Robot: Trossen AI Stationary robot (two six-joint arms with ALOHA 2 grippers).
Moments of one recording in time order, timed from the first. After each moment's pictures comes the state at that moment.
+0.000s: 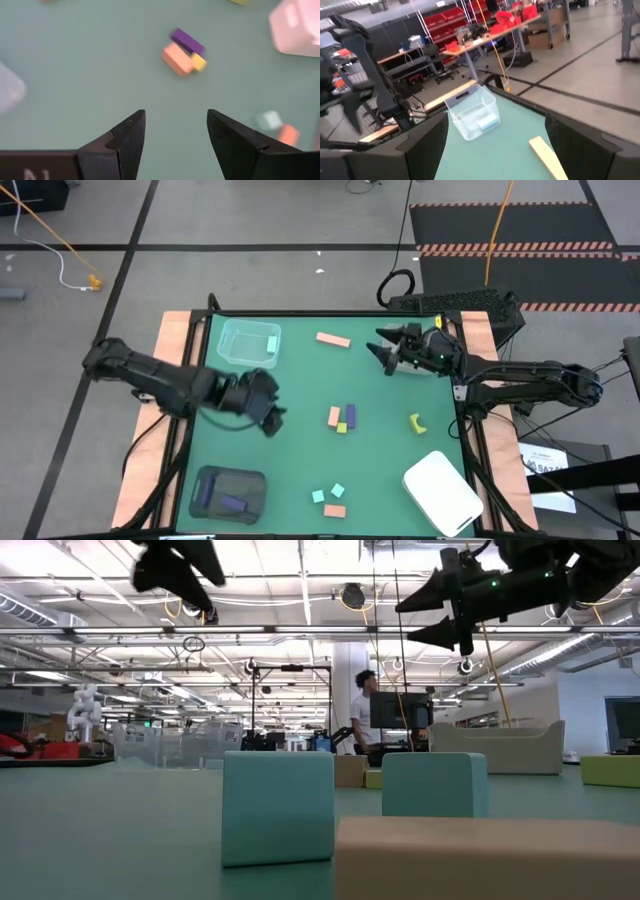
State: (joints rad) left arm -0.29 1.31 1.15 -0.80 -0.33 -0.81; right arm -0.33 0.96 0.43 0.46 0.13 0.36
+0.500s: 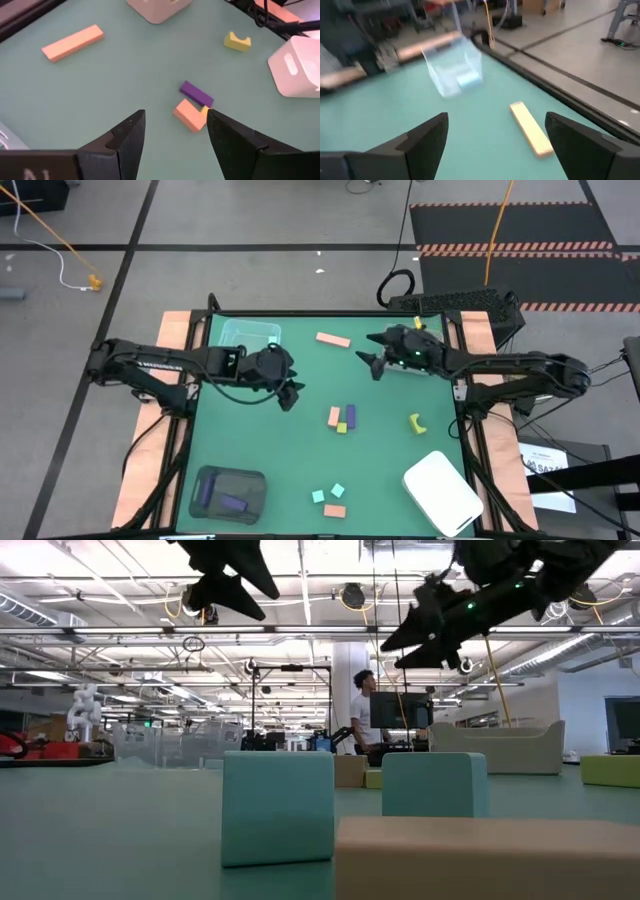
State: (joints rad) left arm -0.03 1.34 1.15 -0.57 -0.22 -0.55; right arm -0.33 1.14 0.53 0.28 0.13 0.22
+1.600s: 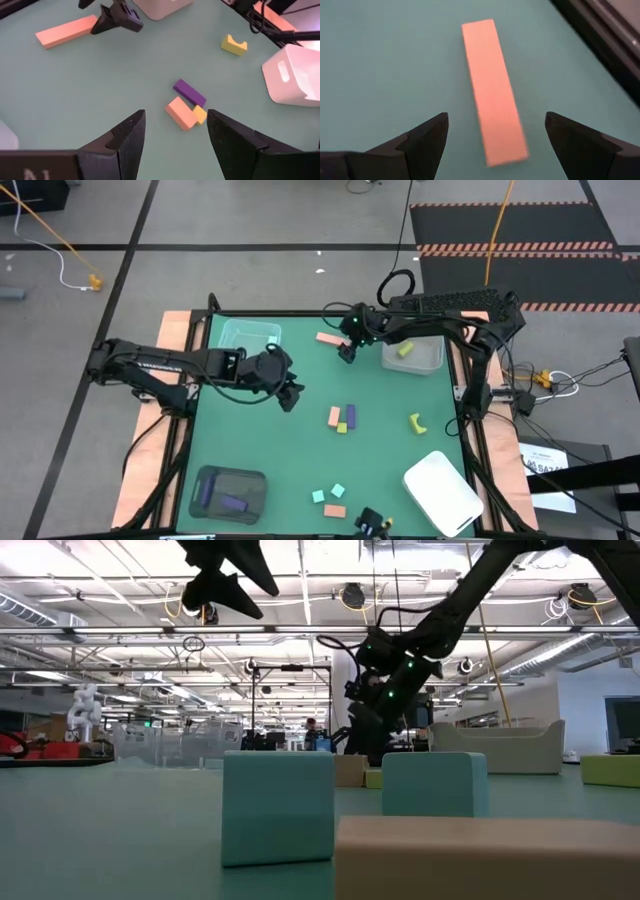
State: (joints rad) left arm -0.06 1.34 1.15 -0.57 -0.23 -0.66; right arm -0.57 1.90 1.08 -0.06 -0.08 -0.06
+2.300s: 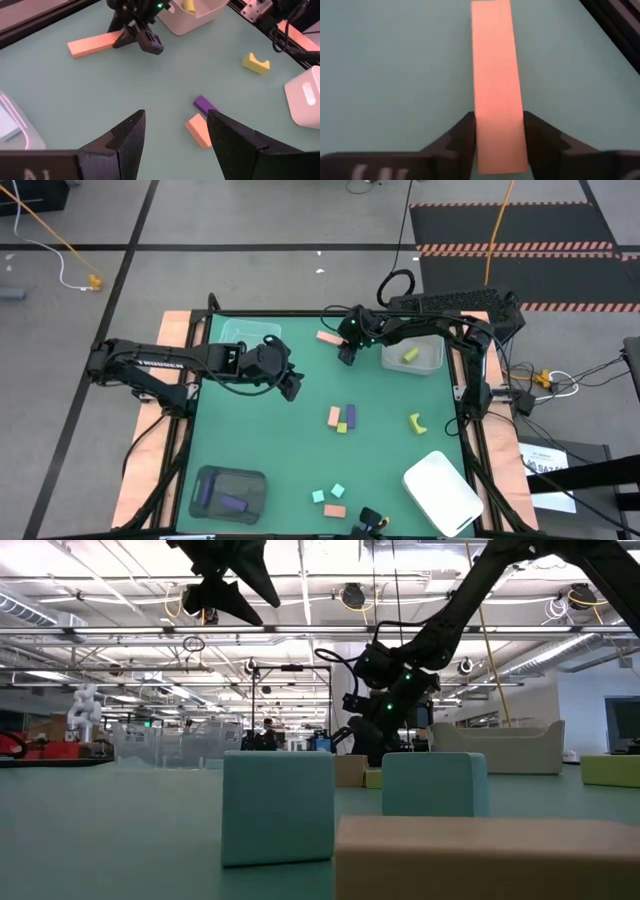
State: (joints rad) left arm 0.00 1.34 1.15 -0.57 -0.29 -0.66; right arm -0.58 1.98 1.08 -0.04 -0.08 -0.13
